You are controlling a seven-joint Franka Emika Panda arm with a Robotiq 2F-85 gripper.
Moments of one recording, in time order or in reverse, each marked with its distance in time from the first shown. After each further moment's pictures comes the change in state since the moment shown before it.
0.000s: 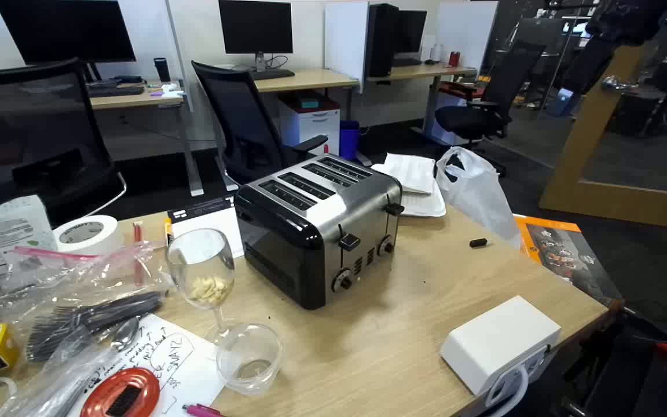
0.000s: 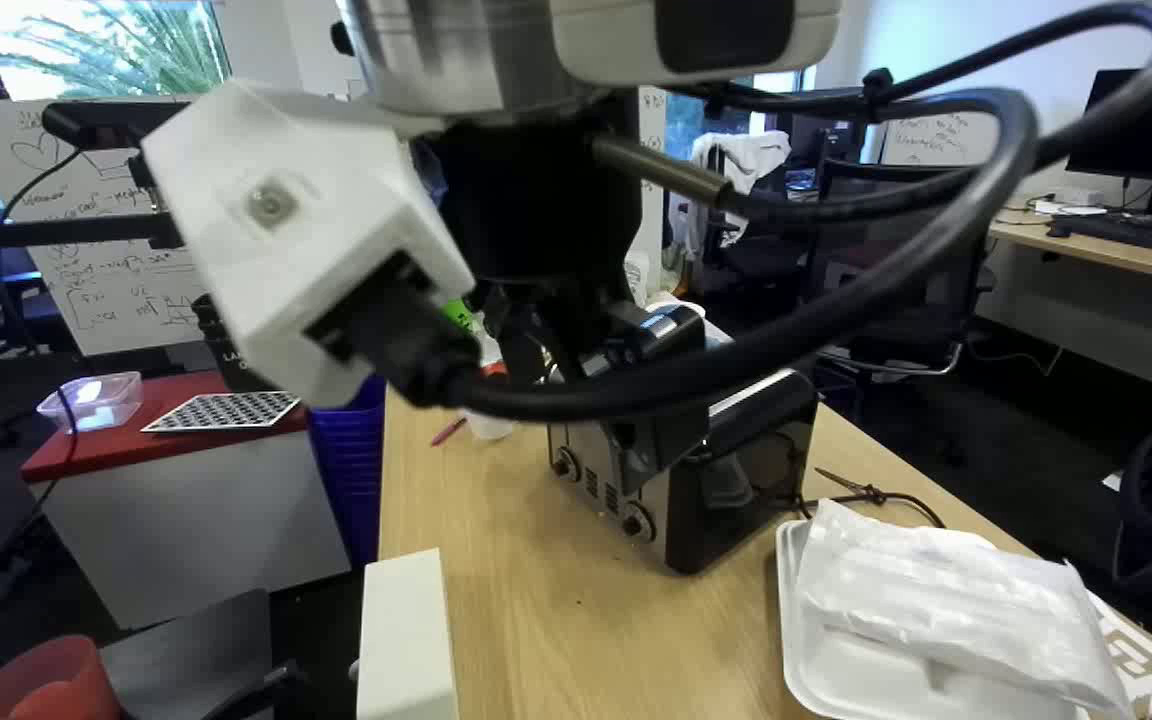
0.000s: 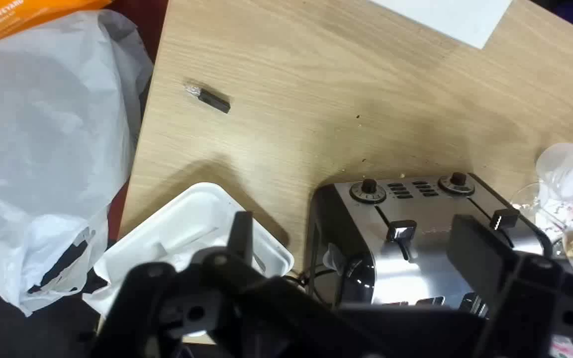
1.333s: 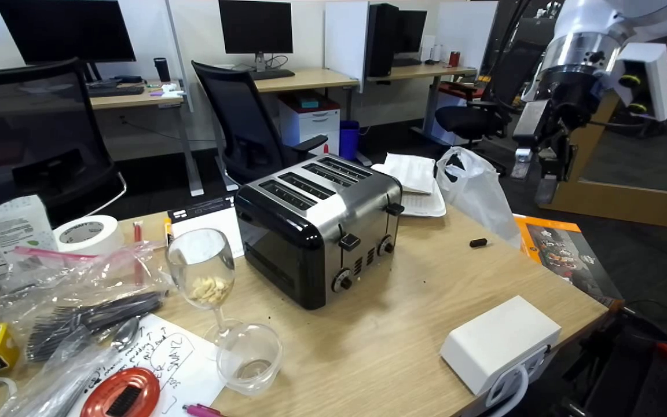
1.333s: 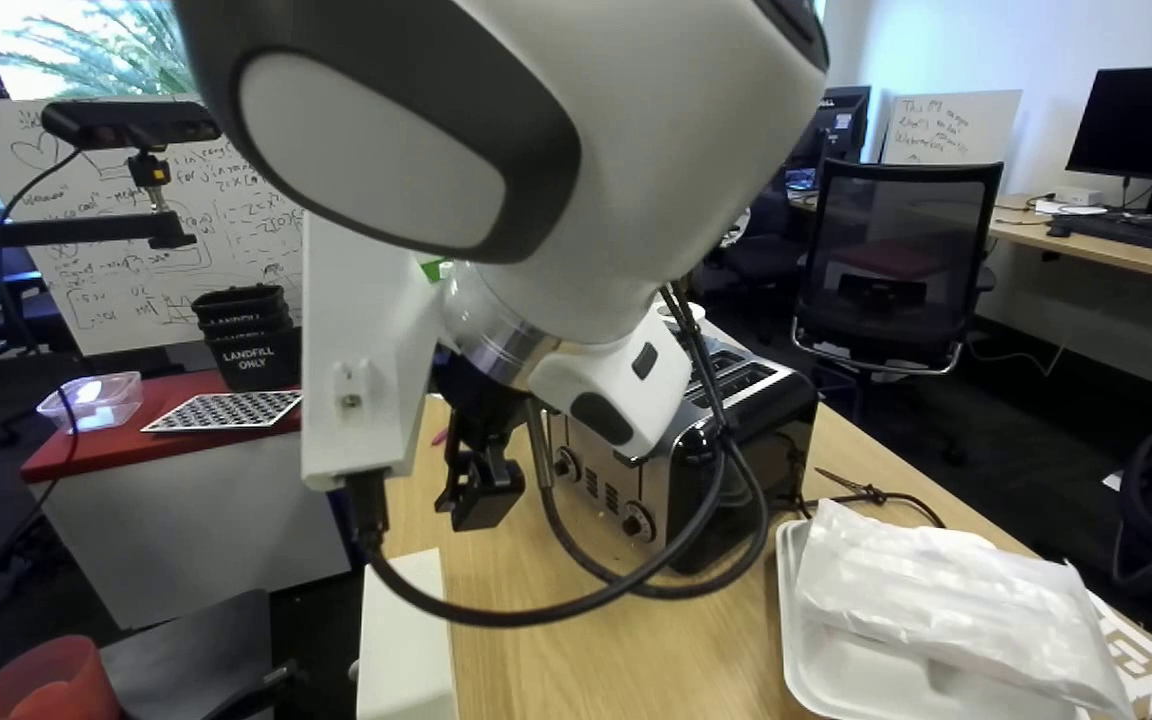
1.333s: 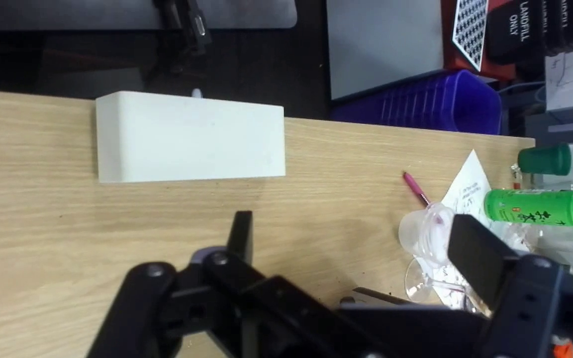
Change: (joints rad) arm 0.007 0.333 0.070 0.066 0.472 -0.330 0.100
